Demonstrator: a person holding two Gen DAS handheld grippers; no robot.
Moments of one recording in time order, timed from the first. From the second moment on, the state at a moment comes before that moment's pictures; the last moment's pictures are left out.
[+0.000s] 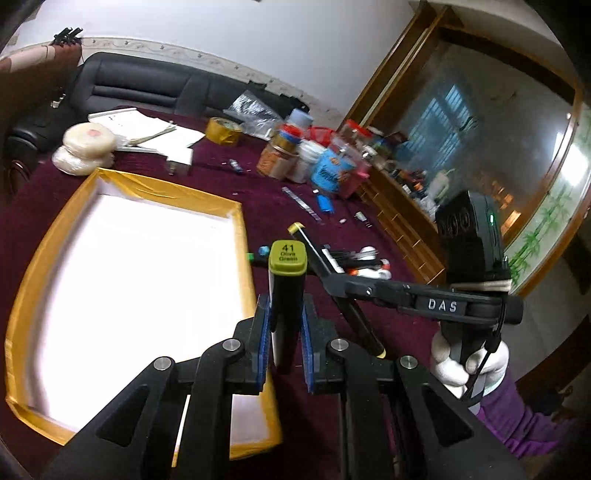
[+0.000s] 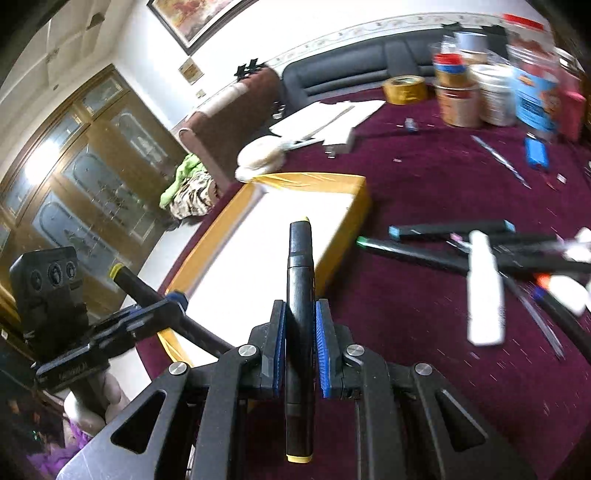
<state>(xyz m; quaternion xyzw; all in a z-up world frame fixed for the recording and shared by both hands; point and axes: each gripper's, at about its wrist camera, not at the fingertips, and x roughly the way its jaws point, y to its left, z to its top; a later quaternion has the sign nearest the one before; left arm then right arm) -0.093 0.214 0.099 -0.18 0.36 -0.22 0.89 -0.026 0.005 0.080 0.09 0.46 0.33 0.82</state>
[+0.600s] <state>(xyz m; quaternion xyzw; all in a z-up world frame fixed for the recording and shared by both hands) 0.048 0.243 0.042 -0.20 0.45 -0.14 0.86 0.079 0.089 0.029 0.12 0.53 0.22 0.81</state>
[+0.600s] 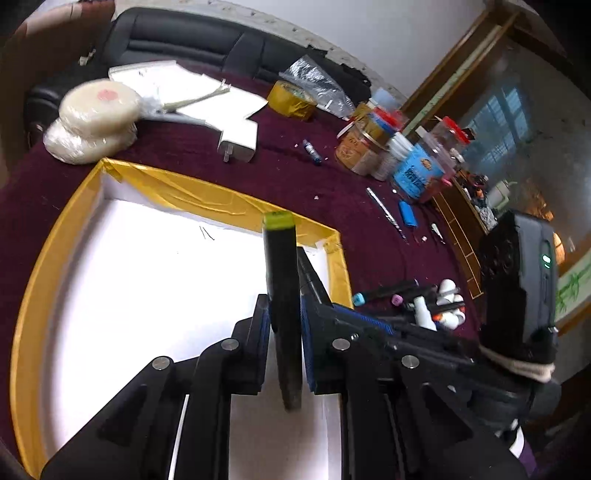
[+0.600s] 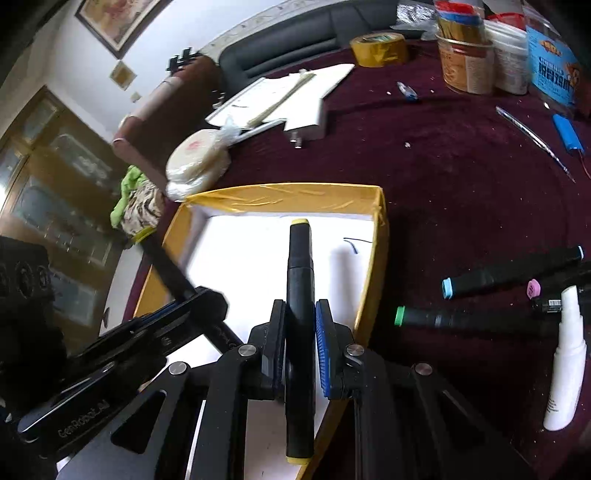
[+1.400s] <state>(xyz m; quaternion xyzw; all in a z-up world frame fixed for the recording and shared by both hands) -0.024 0.143 0.087 0.00 0.37 -0.02 0.93 0.010 -0.035 0.088 0.05 0.32 0.11 0.94</state>
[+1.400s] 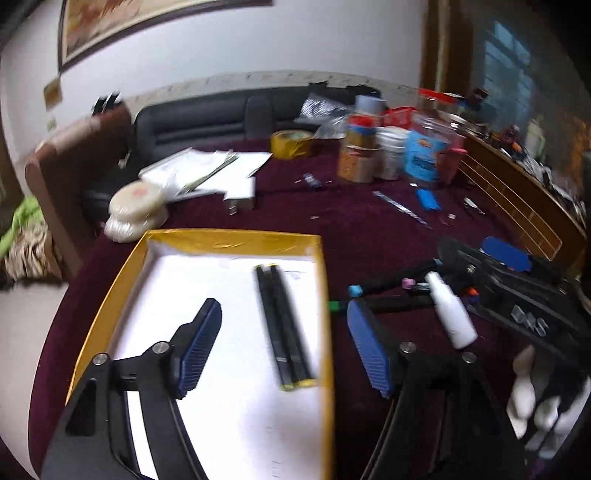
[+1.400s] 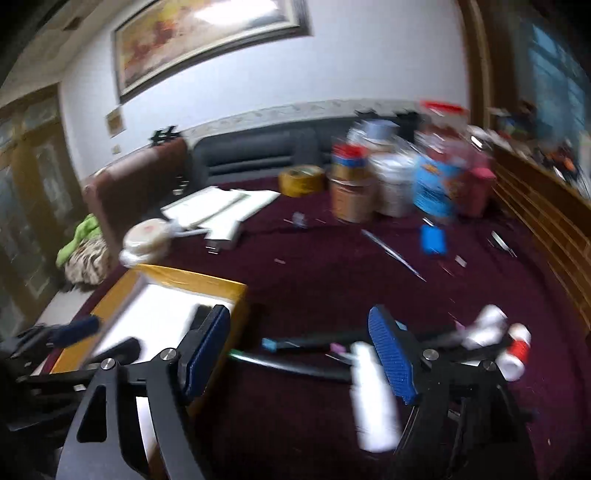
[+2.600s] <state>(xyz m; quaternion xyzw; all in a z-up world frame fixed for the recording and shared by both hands) 0.020 -0.037 0.028 0.06 0.45 -0.08 0.89 0.023 -0.206 0.035 0.17 0.34 0.03 0.92</state>
